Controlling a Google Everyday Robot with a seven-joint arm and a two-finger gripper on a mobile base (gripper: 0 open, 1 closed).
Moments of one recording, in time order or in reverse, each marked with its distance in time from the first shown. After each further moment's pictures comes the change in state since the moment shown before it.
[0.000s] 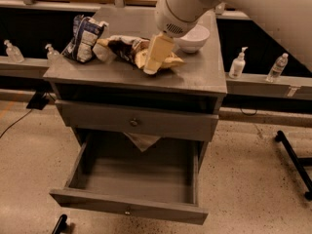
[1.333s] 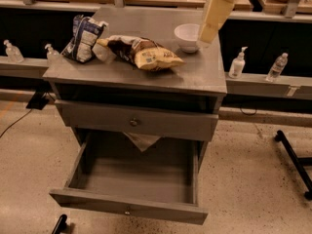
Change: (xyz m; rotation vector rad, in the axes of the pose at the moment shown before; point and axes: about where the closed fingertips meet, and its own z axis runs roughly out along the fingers) arm 0.080 -0.049 -0.094 -0.114 0.158 0.017
